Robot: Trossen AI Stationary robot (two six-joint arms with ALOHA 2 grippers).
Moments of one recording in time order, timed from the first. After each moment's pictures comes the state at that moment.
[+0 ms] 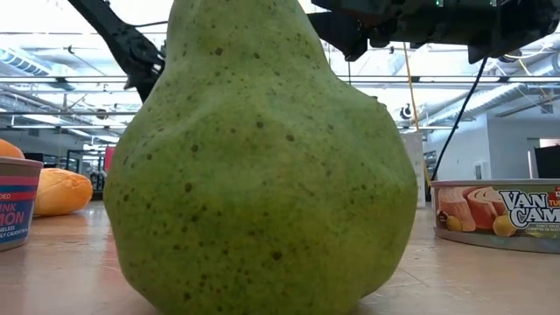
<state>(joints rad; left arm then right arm) 0.62 1.52 0.81 -0.31 -0.18 -0.38 0.22 1.50 0.66 0.99 0.10 -0.12</state>
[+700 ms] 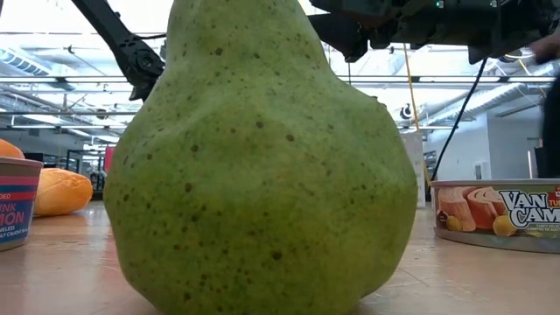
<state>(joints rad) 0.64 1.60 0.81 -0.23 -0.18 -0.40 0.22 1.50 0.66 0.99 0.10 -0.12</state>
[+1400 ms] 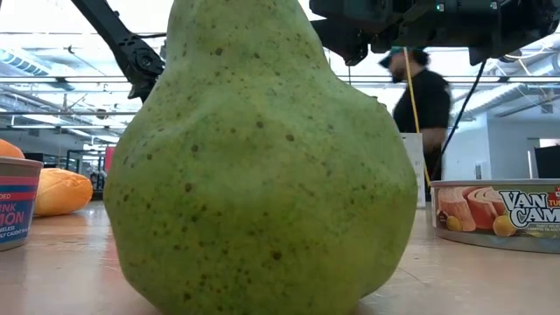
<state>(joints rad) 0.64 1.59 0.81 -0.26 -0.18 -0.41 0.22 1.50 0.66 0.96 0.10 -0.12</state>
